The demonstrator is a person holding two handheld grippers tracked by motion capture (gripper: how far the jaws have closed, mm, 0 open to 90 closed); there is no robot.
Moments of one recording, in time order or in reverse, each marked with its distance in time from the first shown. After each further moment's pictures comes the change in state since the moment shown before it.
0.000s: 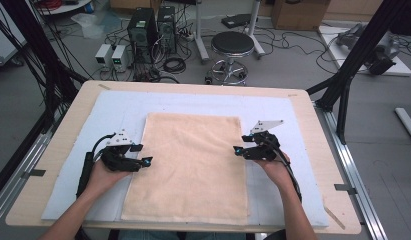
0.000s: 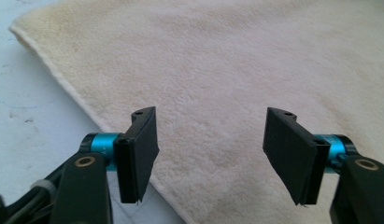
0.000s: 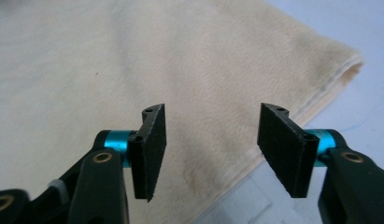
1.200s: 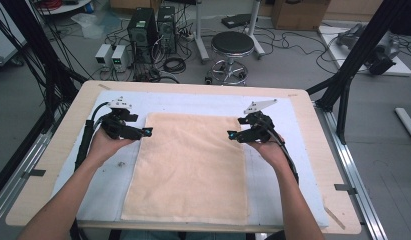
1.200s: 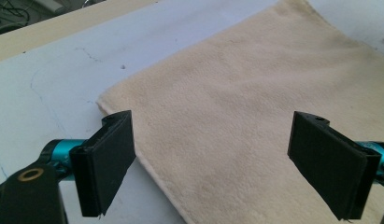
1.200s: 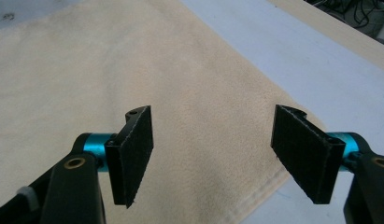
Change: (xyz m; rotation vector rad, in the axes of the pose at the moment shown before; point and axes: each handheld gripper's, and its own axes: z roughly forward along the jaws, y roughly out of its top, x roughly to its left) left arm 0.044 0.076 0.003 0.013 0.060 -0.058; right arm -0.015 0.053 0.004 -0.003 0.006 -0.027
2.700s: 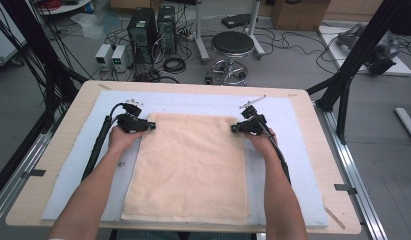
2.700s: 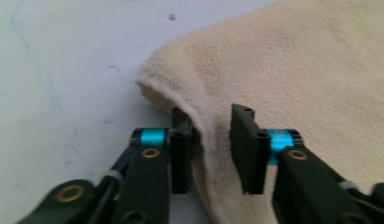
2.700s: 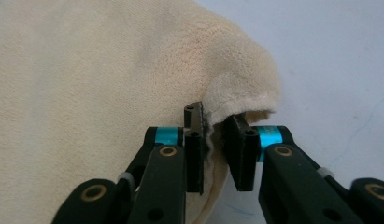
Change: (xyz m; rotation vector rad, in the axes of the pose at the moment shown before) left arm 0.048 -0.025 0.081 0.095 0.023 -0.162; right arm -0.056 -0.021 0.066 0.169 -0.001 0.210
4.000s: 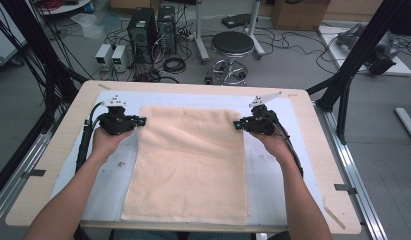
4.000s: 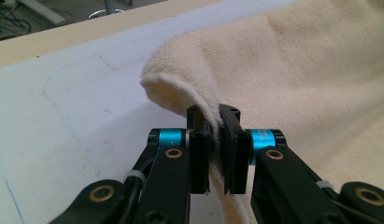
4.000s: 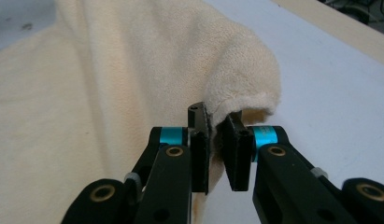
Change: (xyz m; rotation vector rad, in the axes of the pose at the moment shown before) left arm -0.020 -0.006 -0.075 -0.215 -0.065 0.117; right arm 0.039 0.005 -0.076 -0.167 0.085 -0.194
